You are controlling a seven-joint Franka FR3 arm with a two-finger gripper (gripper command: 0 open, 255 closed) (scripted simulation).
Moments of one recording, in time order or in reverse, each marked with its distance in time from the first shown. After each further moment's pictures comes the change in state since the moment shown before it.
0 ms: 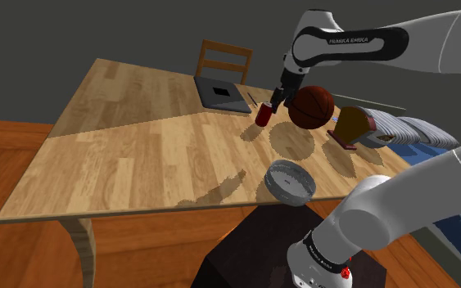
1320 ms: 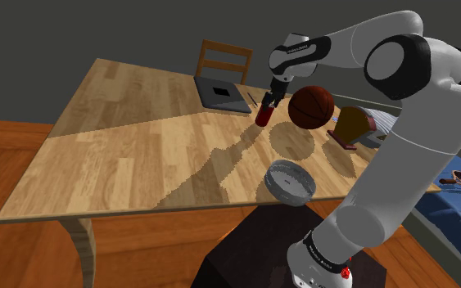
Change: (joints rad) arm -0.077 0.518 -0.136 0.334 0.206 0.215 -0.287
